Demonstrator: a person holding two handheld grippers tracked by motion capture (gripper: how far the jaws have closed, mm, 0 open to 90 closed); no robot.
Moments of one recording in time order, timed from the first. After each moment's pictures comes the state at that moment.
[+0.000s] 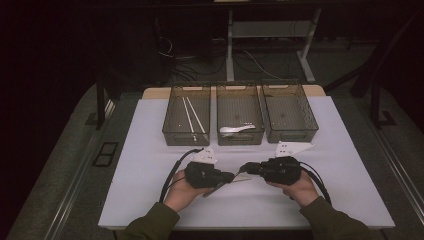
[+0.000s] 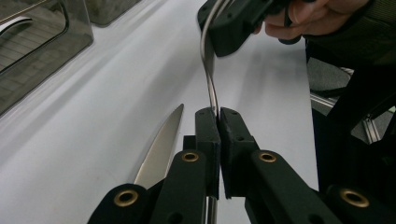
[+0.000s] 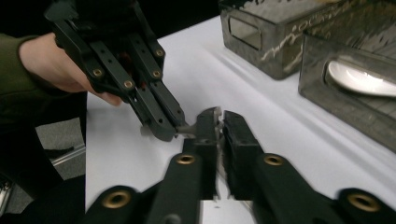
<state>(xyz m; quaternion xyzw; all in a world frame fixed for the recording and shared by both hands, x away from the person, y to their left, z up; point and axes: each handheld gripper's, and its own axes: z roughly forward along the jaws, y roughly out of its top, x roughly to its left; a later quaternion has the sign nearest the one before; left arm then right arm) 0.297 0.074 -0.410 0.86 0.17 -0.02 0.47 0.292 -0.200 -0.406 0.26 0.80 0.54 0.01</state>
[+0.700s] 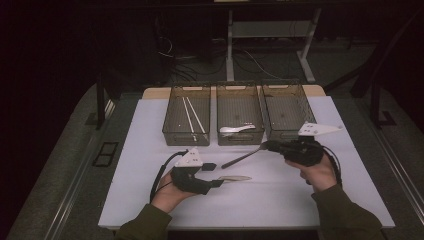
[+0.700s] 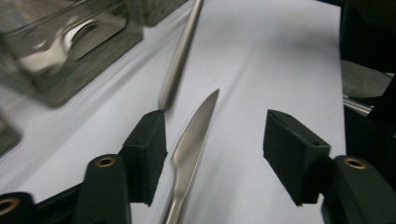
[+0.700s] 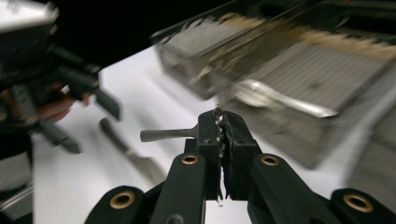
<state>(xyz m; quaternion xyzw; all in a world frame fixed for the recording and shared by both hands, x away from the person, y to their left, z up) 0.284 0.113 -0.408 0.86 0.21 0.05 0.47 0.317 -0.252 -0.373 0.34 0.77 0.54 0.08</state>
